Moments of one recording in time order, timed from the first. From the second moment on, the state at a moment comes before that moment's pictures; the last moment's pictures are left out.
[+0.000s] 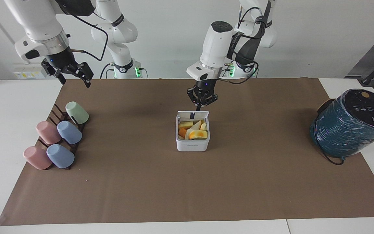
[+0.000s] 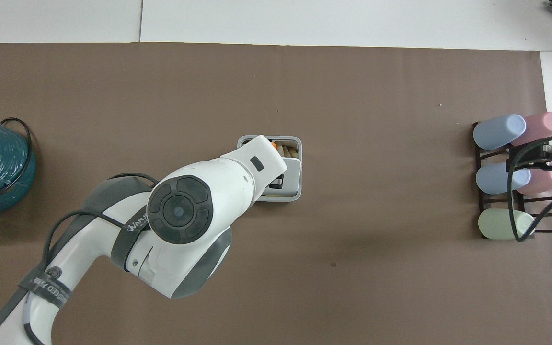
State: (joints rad) left arm -0.66 0.09 0.01 -1.94 -0.02 2.40 -0.42; right arm 0.03 -0.06 -0.05 -1.62 -0.04 1.54 0.15
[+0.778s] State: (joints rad) left arm -0.65 0.27 0.01 -1.89 -0.02 2.58 -0.42; right arm 0.03 -0.06 -0.05 -1.62 -0.04 1.54 0.15
